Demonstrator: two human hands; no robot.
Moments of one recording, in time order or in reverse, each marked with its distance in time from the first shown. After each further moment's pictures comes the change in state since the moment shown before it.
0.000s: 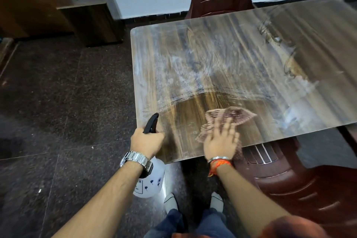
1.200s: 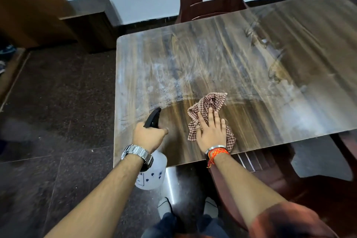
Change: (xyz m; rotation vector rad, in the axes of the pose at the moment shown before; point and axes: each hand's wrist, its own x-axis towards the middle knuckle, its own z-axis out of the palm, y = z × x) left_hand -0.031 0.078 0.084 0.019 -0.001 0.054; right_hand 0.086 0.064 -0.011 0.012 -0.071 -0.291
